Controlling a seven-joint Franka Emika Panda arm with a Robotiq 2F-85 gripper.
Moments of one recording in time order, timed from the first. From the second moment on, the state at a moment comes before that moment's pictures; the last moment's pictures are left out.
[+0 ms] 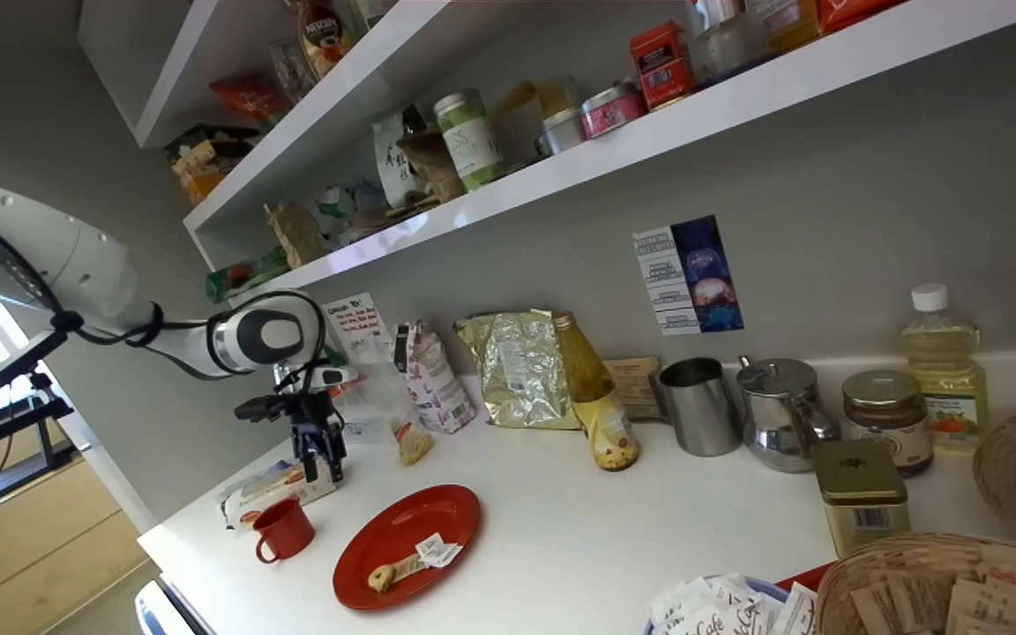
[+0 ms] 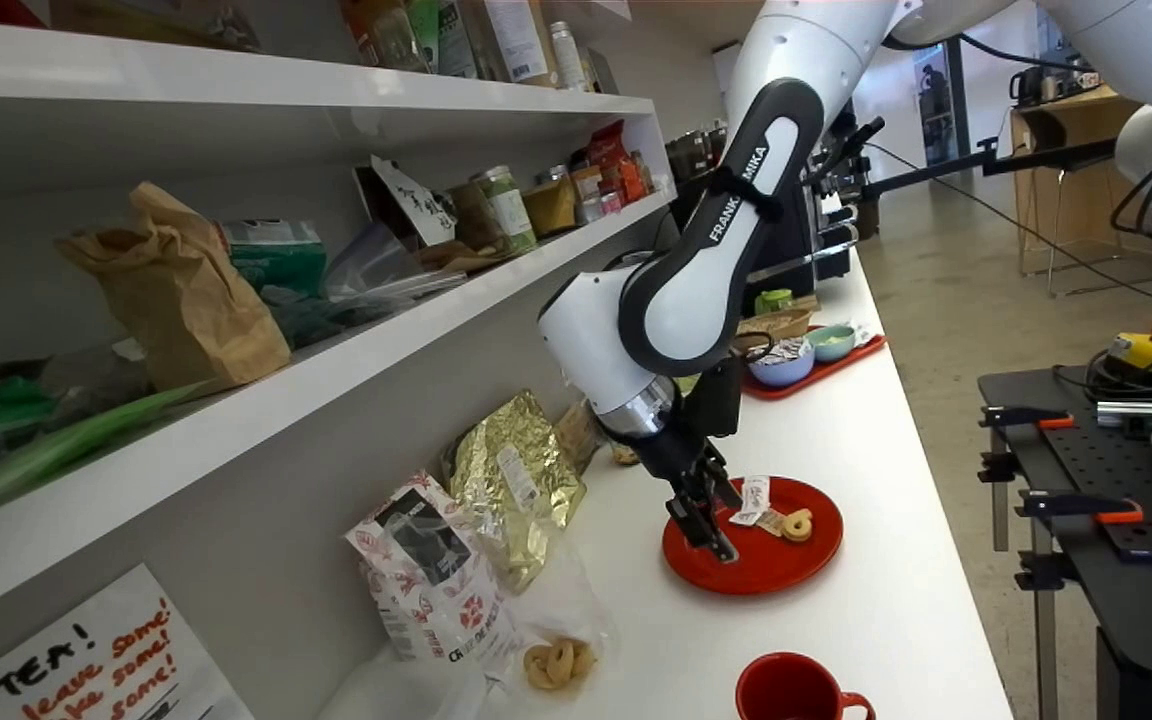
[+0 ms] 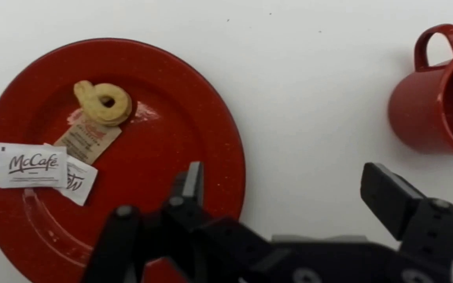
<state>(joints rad) 0.28 0.55 0.12 -1.80 -0.02 2.04 0.33</state>
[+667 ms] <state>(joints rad) 0.35 0.55 0.21 -1.79 0.00 2.03 0.29</state>
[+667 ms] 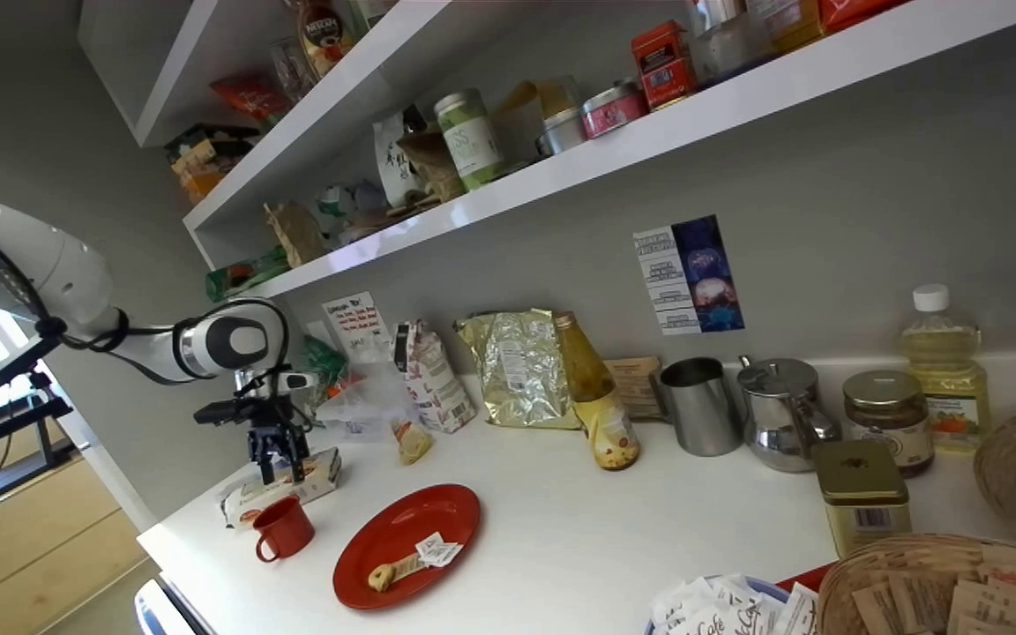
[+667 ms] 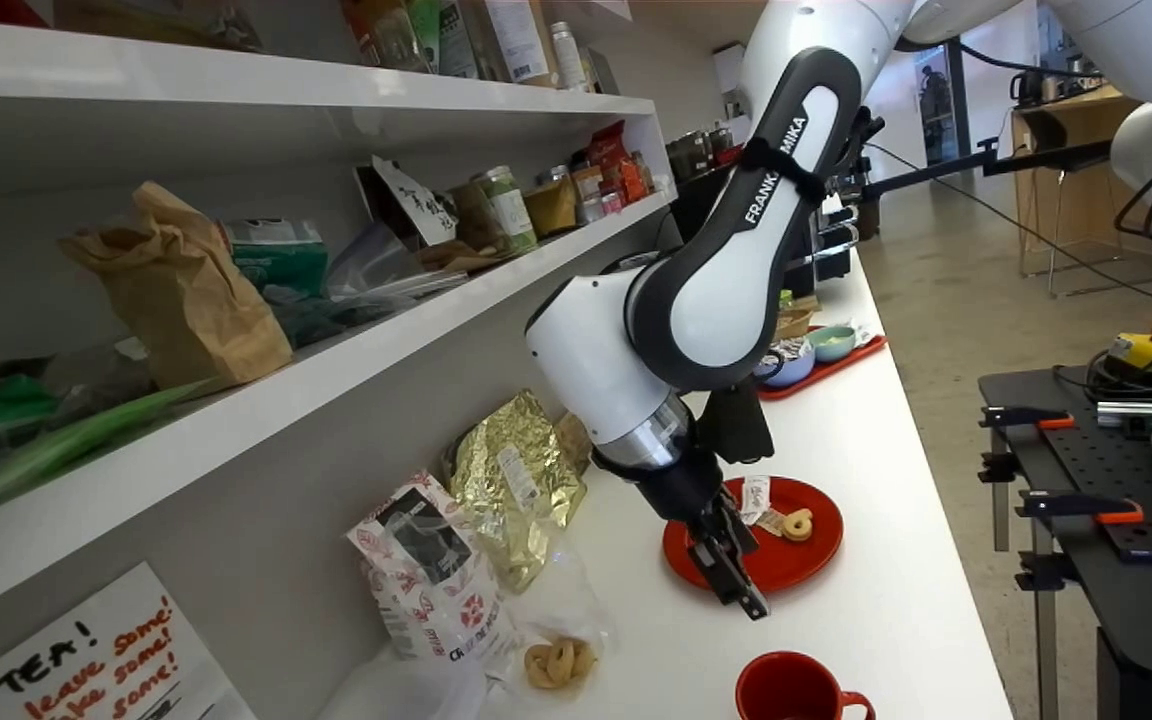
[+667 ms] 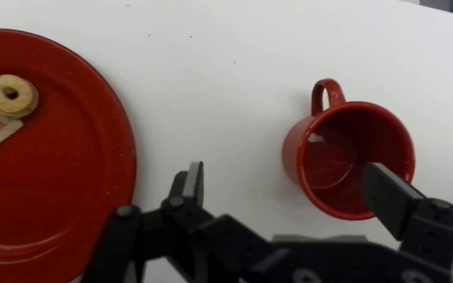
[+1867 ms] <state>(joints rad) 0.40 0.68 0.21 -1.69 0.05 1.97 0.36</state>
